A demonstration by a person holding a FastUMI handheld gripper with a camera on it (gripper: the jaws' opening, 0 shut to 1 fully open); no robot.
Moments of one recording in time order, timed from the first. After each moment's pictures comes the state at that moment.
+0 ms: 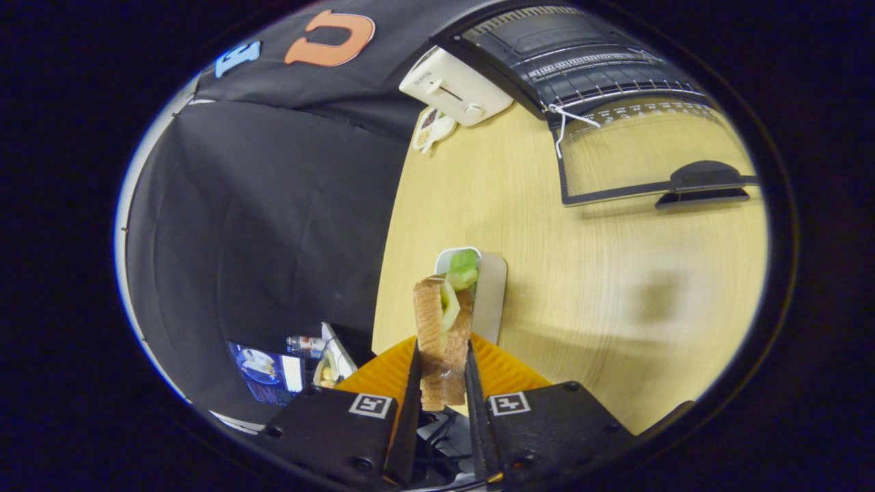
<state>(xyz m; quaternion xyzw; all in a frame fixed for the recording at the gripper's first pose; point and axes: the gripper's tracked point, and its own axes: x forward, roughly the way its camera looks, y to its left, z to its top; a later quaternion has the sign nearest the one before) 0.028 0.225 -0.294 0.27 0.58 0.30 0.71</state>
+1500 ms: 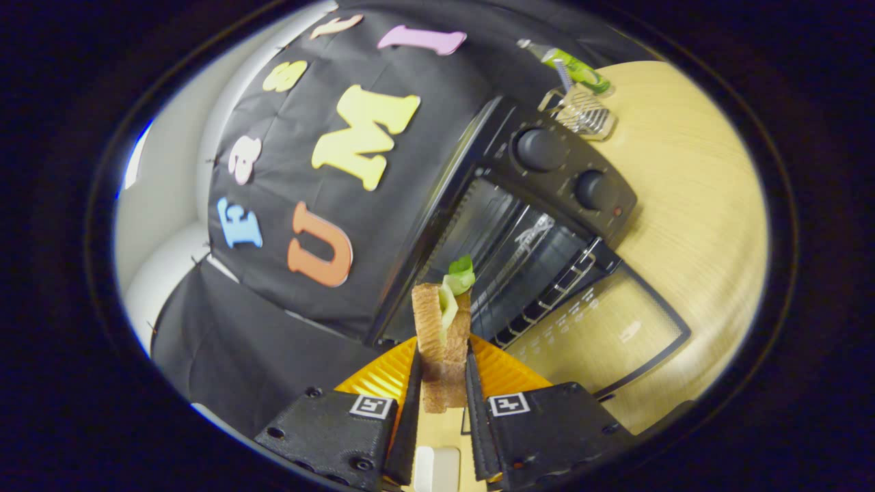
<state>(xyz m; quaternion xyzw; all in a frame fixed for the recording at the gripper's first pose) 0.204 0.015 -0.222 0.51 0.19 0.11 0.84</state>
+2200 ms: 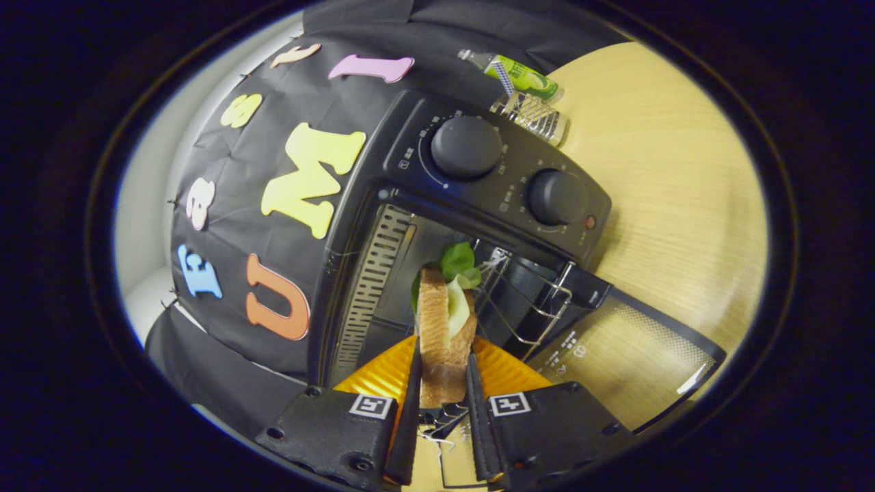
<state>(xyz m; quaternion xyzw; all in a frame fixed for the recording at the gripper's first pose) 0.203 -0.005 -0.218 0.52 0.16 0.00 0.84</state>
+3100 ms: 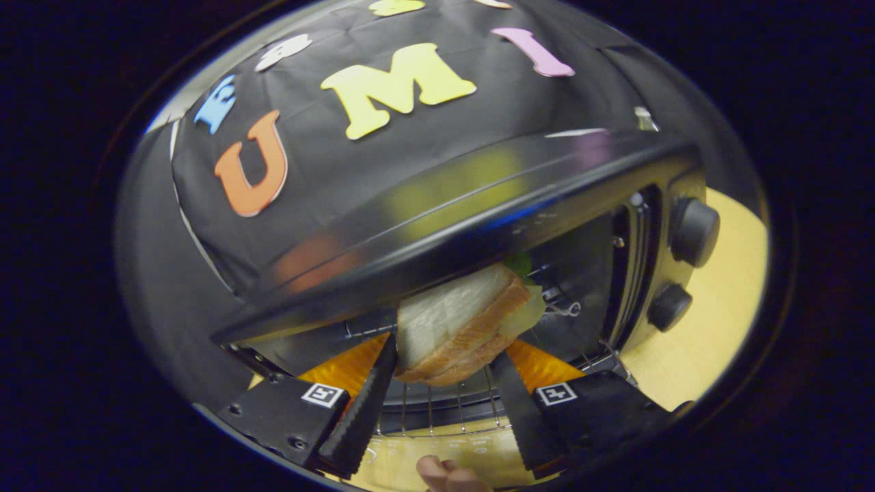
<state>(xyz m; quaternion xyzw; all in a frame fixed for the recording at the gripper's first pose) 0.240 0.026 -0.239 0.13 0.24 0.01 0.96</state>
